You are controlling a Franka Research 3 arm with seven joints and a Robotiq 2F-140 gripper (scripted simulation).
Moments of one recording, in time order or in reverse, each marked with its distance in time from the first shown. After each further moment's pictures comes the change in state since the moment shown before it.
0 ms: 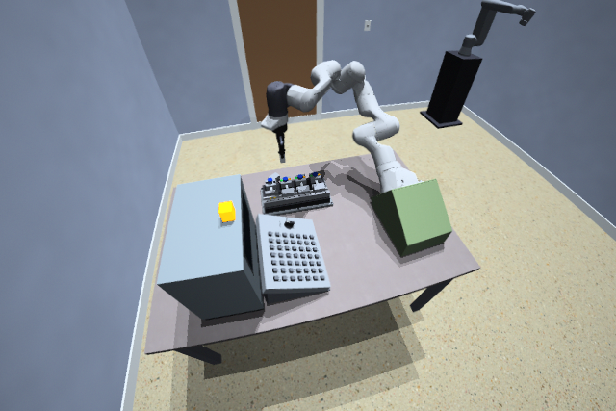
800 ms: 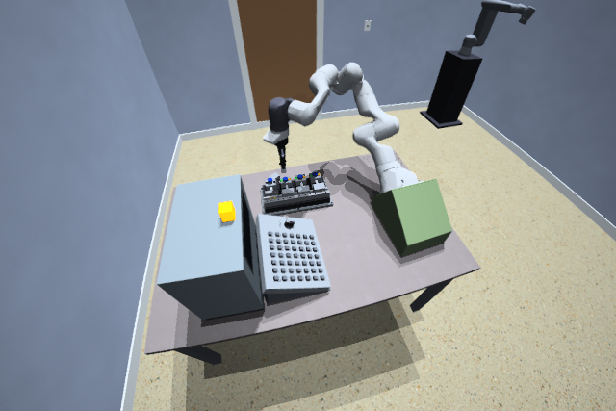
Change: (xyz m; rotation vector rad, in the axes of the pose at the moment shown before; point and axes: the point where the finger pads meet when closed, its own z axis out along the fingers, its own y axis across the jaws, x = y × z) arm 0.001 -0.001 0.073 0.000 0.003 -0.004
